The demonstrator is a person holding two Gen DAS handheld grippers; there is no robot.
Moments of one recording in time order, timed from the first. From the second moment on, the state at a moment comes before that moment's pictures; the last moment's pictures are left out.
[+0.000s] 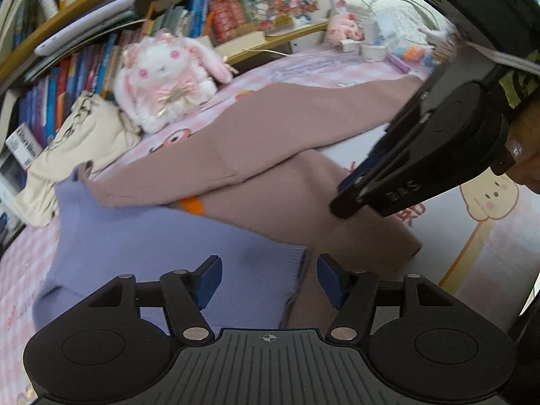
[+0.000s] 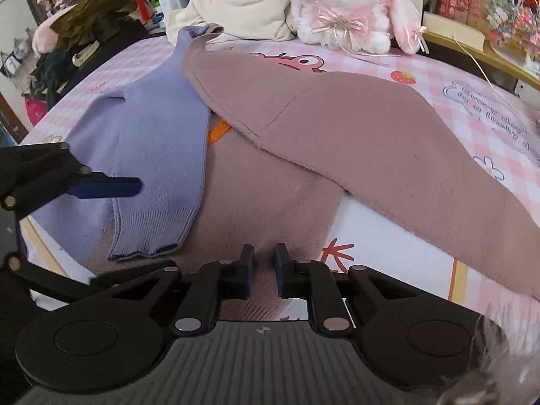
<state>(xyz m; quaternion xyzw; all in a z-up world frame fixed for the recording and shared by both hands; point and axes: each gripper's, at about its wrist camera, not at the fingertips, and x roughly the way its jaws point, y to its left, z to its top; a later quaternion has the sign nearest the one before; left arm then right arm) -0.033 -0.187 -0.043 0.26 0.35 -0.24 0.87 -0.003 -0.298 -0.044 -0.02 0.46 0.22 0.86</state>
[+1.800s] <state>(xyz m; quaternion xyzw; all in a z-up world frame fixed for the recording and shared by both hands) 0.032 0.060 -0.016 0.04 0.36 0.00 0.93 0.004 -0.243 -0.033 -0.14 0.40 0.21 0.88</state>
